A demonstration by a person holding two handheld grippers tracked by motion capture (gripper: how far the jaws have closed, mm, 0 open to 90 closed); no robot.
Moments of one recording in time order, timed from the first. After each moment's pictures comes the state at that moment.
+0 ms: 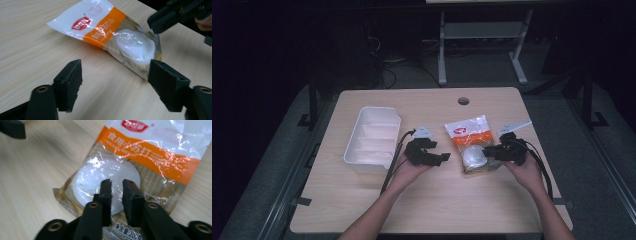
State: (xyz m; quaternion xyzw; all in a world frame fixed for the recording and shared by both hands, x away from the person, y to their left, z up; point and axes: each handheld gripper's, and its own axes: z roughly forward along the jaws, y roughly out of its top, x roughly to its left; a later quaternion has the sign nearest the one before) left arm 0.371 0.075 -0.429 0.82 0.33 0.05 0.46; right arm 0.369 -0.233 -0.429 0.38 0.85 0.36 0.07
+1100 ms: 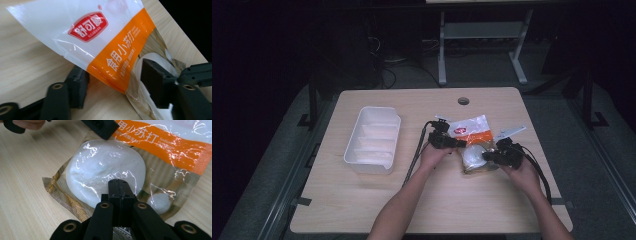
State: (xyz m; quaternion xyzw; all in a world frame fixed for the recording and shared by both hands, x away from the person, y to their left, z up) left arm 0.445 0.014 -0.471 0.79 0.44 -0.07 0.42; right arm 0.366 -0.230 -0.447 0.37 0.86 0.35 0.08
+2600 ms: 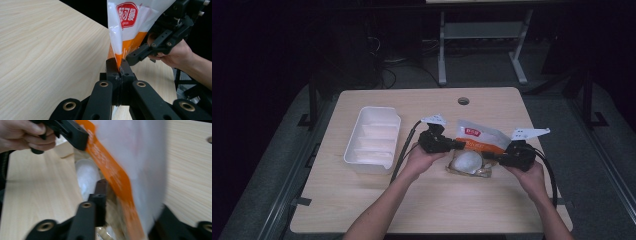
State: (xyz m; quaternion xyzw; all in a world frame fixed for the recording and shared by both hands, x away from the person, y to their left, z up) left arm 0.382 0.045 -0.394 0.81 0.25 -0.07 0.52; right arm 0.342 -0.249 -0.421 0.31 0.80 0.51 0.05
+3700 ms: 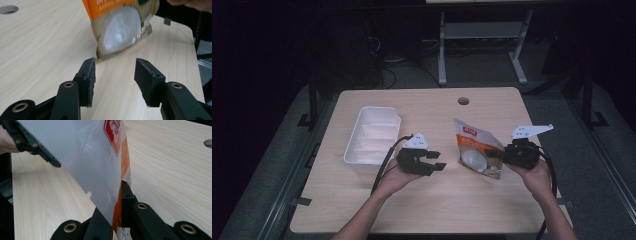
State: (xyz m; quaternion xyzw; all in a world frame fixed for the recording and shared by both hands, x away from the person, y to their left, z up) left arm 0.333 0.100 -0.408 0.86 0.20 0.03 0.47; right arm 0.327 -0.243 -0.388 0.32 0.82 0.48 0.06
